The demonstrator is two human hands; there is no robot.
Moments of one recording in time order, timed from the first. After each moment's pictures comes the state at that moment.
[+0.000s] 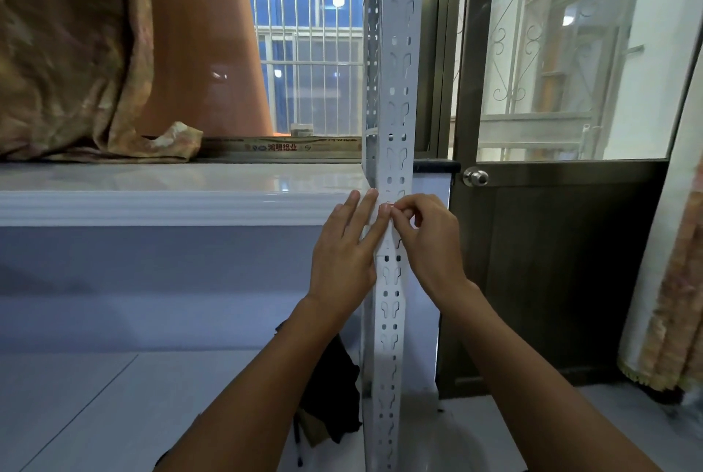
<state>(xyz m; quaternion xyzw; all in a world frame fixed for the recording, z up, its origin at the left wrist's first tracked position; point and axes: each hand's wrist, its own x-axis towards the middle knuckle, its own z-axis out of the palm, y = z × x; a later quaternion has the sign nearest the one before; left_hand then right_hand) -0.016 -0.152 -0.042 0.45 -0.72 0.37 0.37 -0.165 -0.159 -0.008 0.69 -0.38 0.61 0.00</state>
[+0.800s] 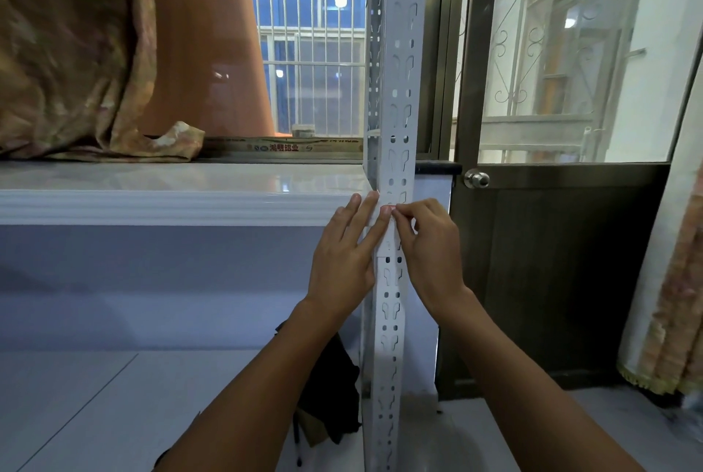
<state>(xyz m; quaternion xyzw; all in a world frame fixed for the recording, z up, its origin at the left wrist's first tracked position) -0.013 -0.152 -0.047 0.44 -0.72 0.34 0.40 -0.160 -0.160 -0.018 0.69 -0.37 0.62 0.08</state>
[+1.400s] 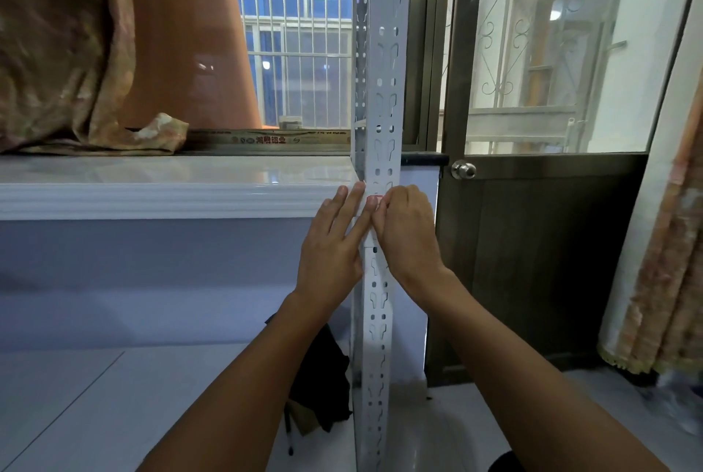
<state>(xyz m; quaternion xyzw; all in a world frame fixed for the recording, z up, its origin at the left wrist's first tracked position) -0.013 -0.161 -0.053 0.43 -0.72 0.36 0.40 -0.152 -0.173 -0.017 0.69 -0.44 0.53 0.21</state>
